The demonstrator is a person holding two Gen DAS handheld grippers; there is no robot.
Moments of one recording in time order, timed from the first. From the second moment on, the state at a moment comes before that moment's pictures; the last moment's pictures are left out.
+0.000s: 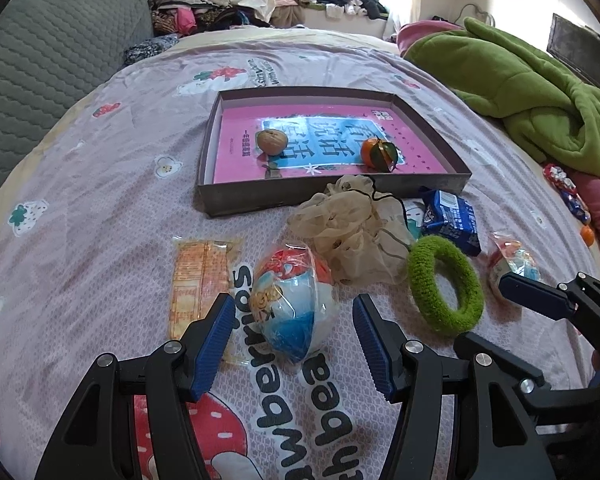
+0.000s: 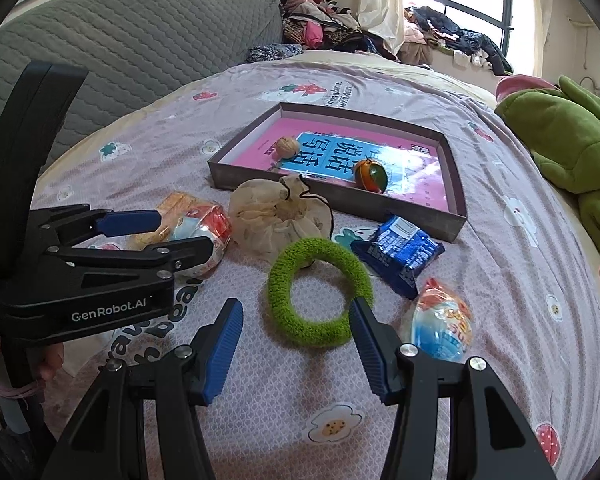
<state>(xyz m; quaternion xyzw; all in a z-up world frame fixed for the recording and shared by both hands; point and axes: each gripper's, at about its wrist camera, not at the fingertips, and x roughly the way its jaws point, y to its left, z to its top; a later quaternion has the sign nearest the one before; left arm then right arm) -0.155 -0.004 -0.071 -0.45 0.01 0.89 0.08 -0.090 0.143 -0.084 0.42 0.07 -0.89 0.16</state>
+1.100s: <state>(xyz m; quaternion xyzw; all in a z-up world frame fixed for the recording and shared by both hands) -0.180 0.005 -0.097 -0.48 0.03 0.88 0.07 -0.118 0.131 -0.122 0.43 0.10 -0.88 0.16</state>
